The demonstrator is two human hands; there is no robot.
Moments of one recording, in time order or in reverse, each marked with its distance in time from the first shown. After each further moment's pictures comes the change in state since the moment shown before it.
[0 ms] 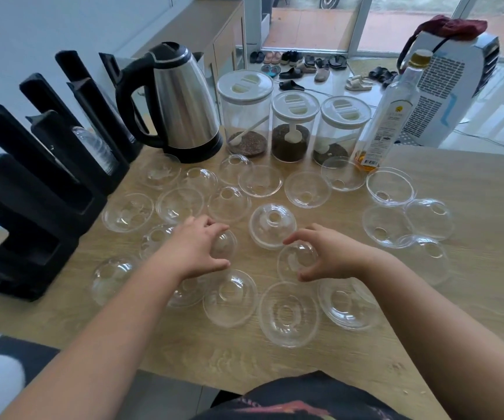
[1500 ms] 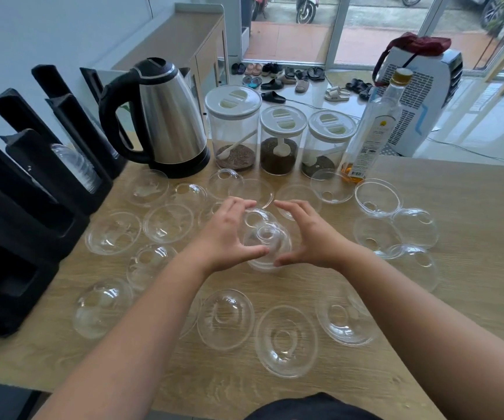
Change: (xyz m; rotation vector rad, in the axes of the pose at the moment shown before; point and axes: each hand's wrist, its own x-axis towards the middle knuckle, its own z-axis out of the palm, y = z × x) left_hand 0.039 0.044 -0.021 -0.486 0.191 0.205; right_hand 0.040 -0.001 -0.011 0.182 0.305 -0.068
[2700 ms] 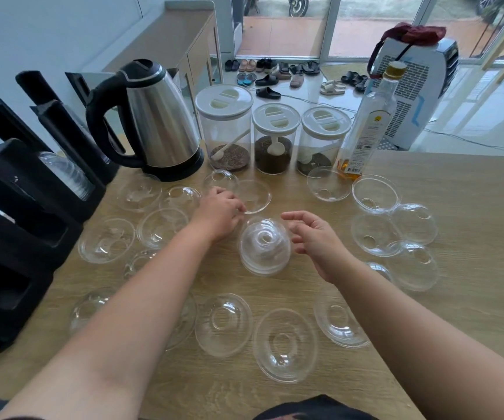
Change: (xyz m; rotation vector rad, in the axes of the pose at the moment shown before) left_hand 0.073 -0.047 0.013 0.440 -0.065 -0.024; right_hand -0.009 -0.009 0.013 0.915 0.217 0.399
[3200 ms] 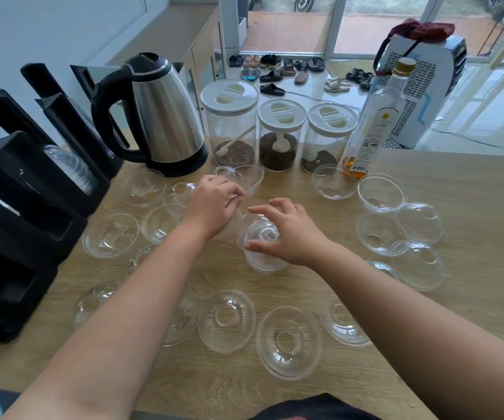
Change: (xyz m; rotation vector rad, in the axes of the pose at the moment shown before) left_hand -0.014 -0.009 -0.011 -0.229 0.378 0.054; right_hand 0.009 -0.021 0.032 -1.129 -0.137 -0.337
